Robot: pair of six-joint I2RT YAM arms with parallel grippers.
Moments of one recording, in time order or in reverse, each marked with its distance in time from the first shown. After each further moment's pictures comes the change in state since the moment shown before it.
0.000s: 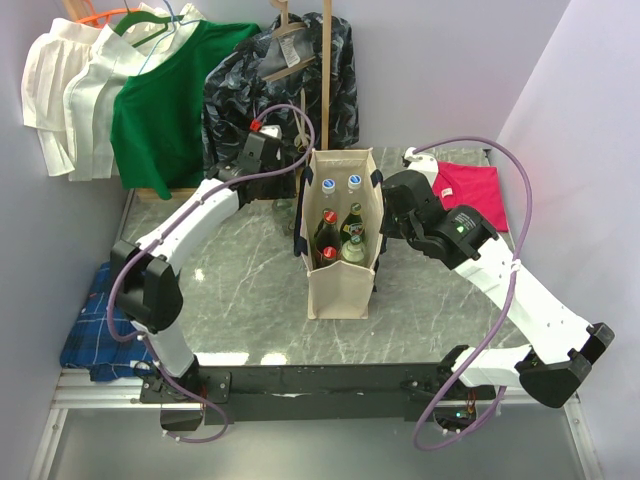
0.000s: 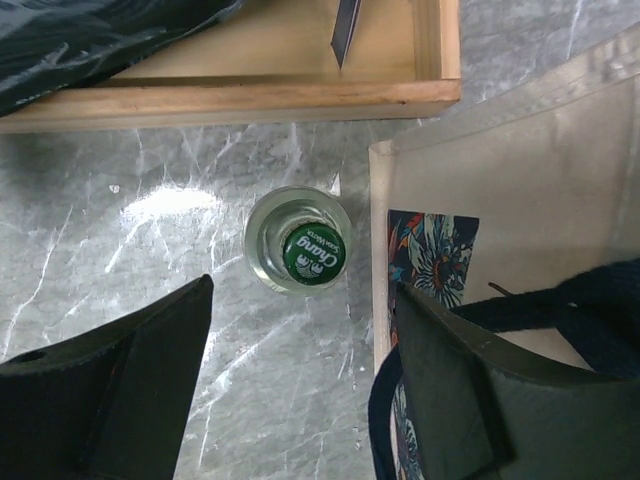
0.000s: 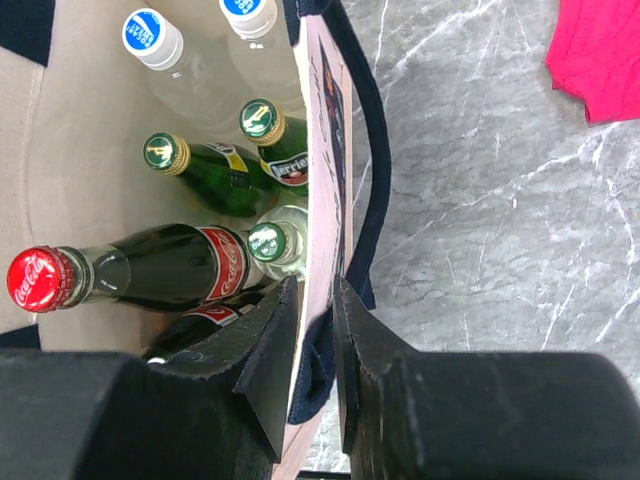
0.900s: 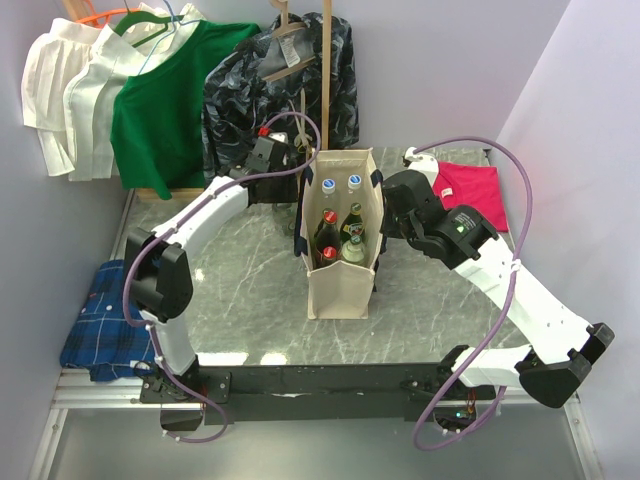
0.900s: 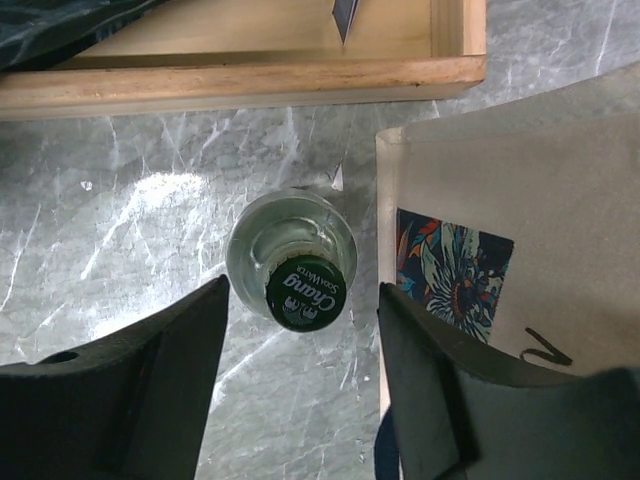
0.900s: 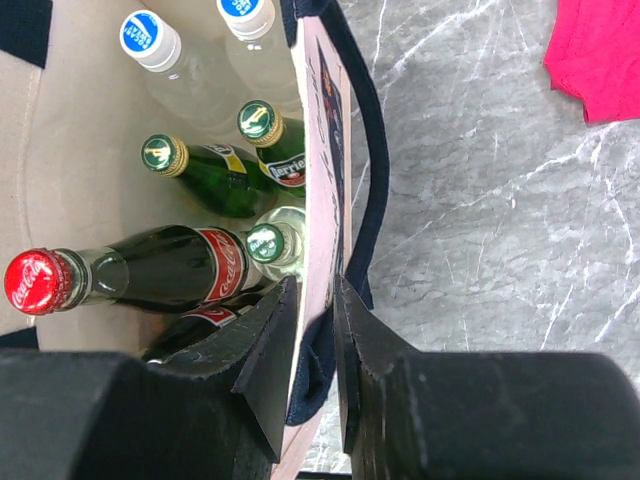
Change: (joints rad) left arm 0.000 0.095 0.018 0.006 0.023 0.000; right arm -0.005 0.000 0.000 0.000 0.002 0.000
